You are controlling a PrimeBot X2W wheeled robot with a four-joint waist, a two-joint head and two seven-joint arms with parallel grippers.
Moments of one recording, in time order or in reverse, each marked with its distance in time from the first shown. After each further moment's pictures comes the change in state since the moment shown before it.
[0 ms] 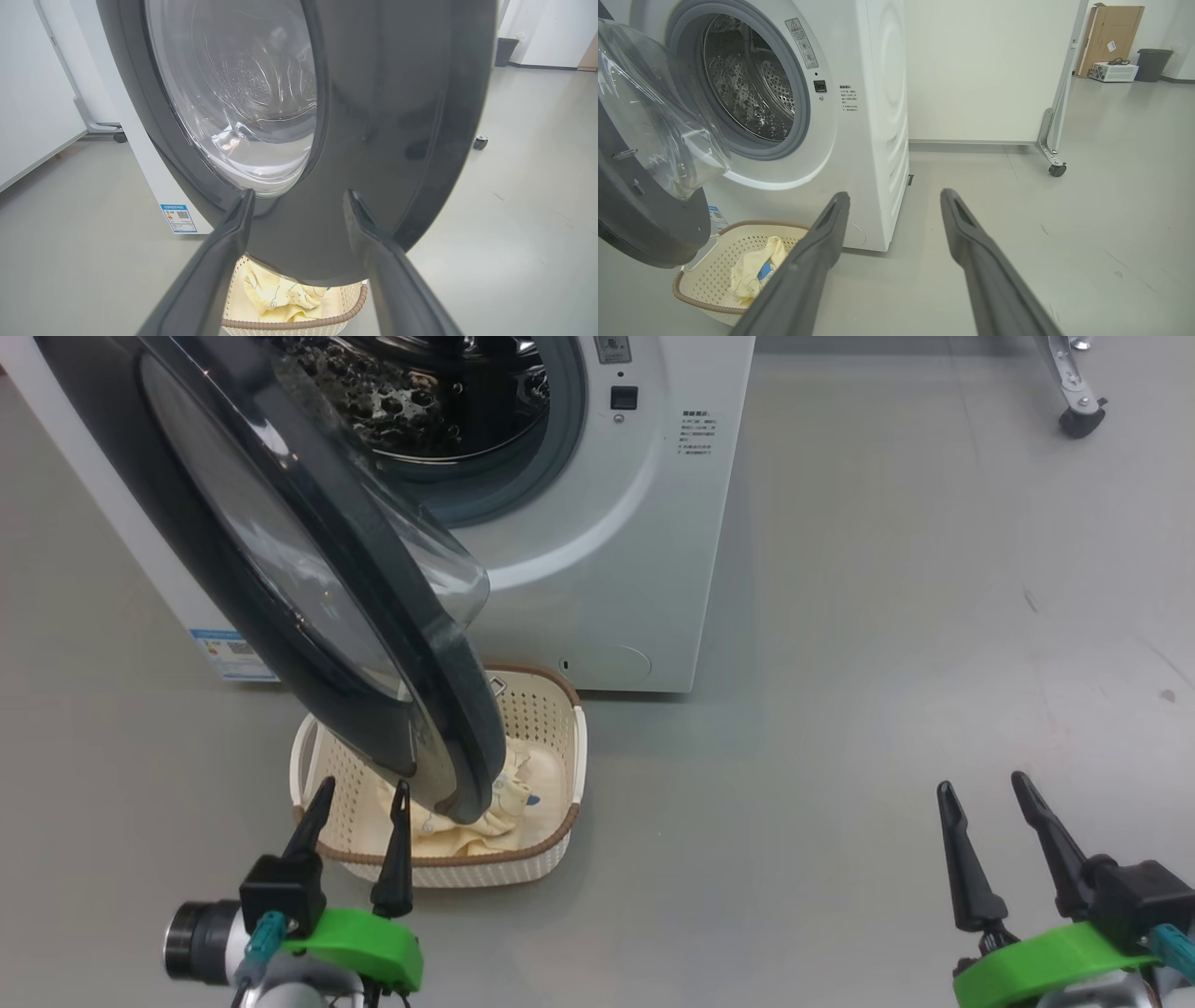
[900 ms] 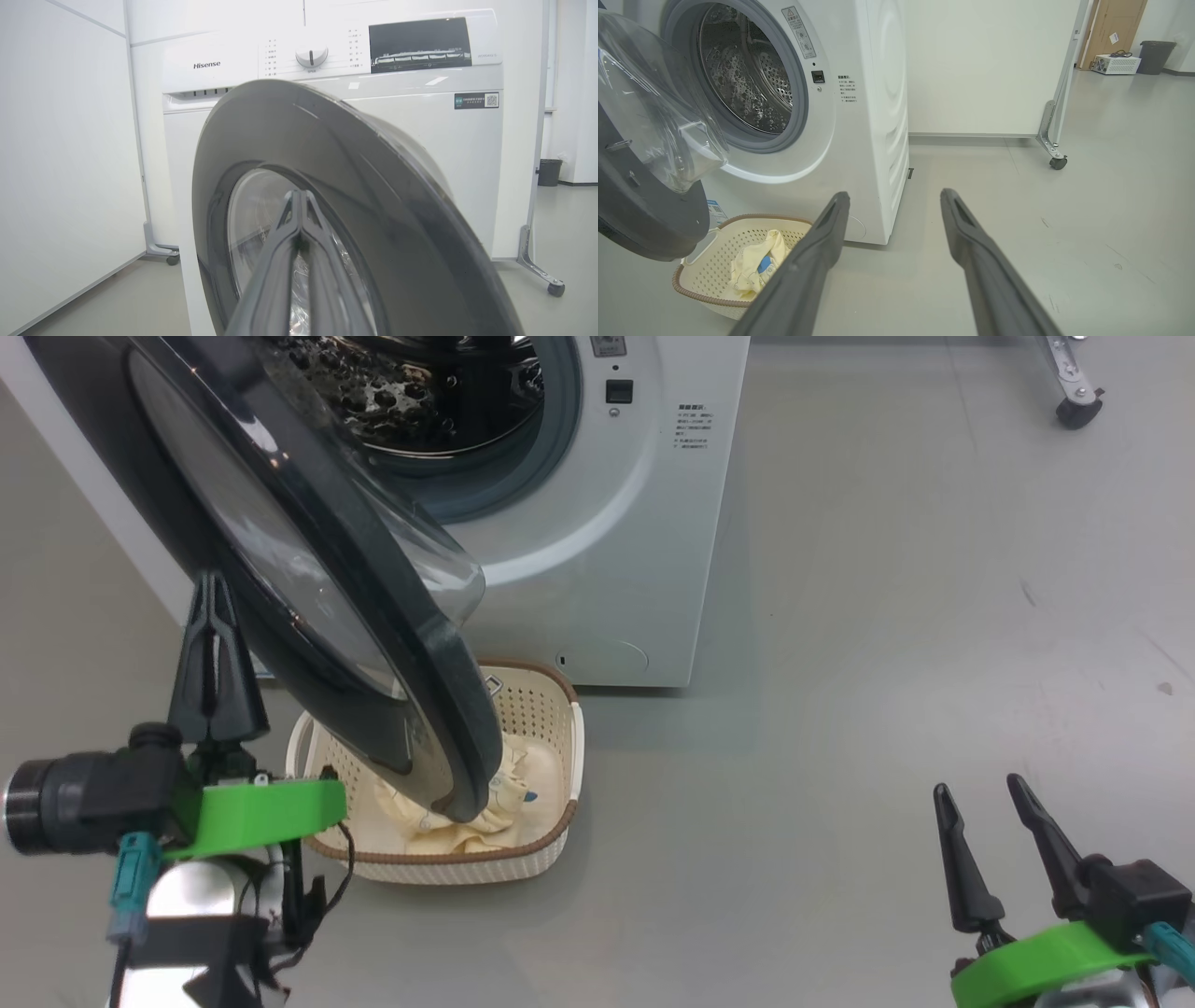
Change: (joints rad) left arm -0.128 0.043 0.107 -0.338 0.045 0.137 0.000; right arm -0.006 0.000 0.010 0.018 -0.002 0.000 -0.001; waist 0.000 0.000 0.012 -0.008
